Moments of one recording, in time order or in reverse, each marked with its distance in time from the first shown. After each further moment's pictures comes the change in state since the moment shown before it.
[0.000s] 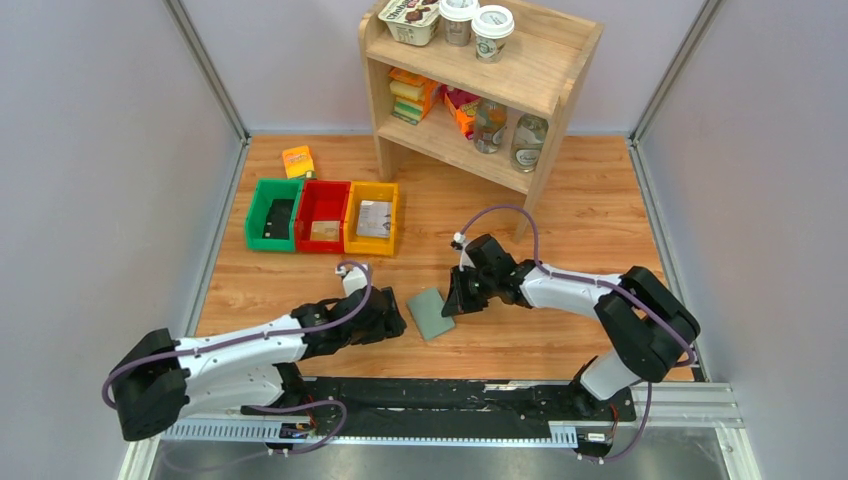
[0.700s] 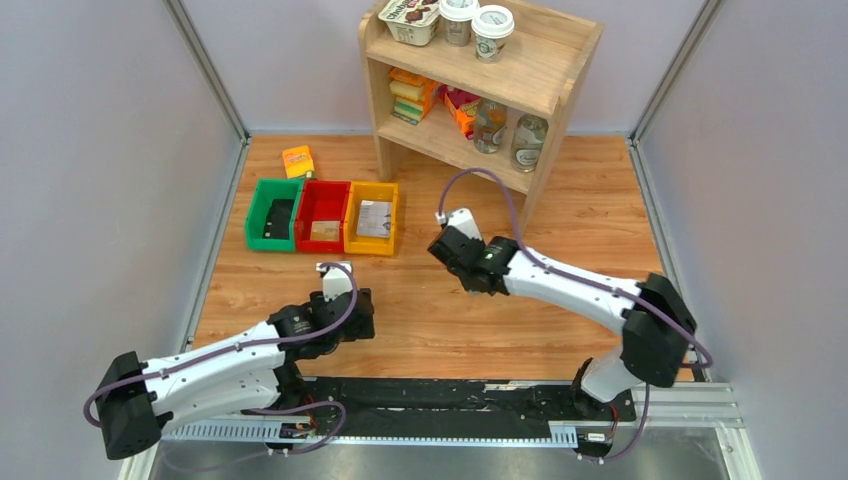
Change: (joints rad) left arm -0.001 -0.198 0.023 -0.351 -0.250 0.171; right arm 0.193 -0.059 0.418 -0.633 0.839 -0.177
